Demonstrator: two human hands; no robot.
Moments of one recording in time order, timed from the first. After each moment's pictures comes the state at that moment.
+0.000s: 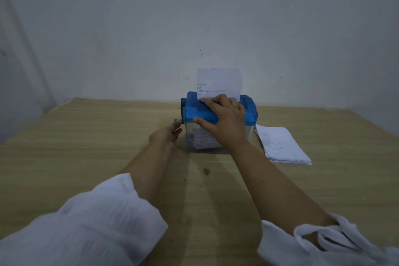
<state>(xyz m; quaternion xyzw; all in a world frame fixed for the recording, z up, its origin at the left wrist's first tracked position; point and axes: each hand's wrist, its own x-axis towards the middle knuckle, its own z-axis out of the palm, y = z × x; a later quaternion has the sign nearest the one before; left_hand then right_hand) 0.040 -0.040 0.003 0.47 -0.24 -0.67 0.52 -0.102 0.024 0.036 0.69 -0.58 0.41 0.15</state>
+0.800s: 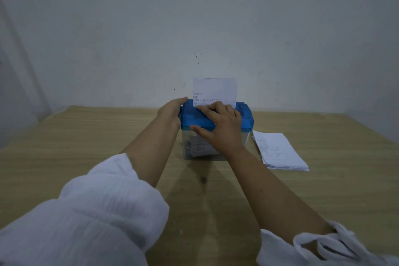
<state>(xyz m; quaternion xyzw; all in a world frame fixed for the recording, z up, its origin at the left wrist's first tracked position) 0.015 -0.041 0.085 0.48 -0.31 -0.67 0.48 -0.102 0.022 0.037 0.69 -0.58 0.41 0.15</state>
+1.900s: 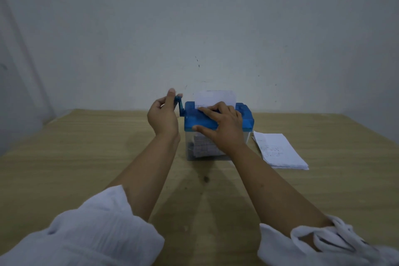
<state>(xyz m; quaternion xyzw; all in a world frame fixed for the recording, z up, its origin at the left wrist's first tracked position) 0.024 -0.015 0.071 0.34 -0.32 -0.48 0.74 -0.106 0.023 0.043 0.69 -0.59 0.40 0.10</state>
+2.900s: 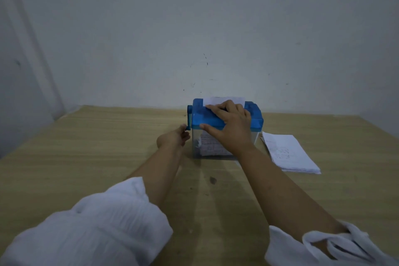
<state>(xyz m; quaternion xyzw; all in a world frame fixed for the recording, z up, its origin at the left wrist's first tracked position) 0.036 -0.023 0.027 0.51 -0.24 -0.64 0.52 -0.103 0.019 0.040 0.69 -0.59 0.40 0.12</state>
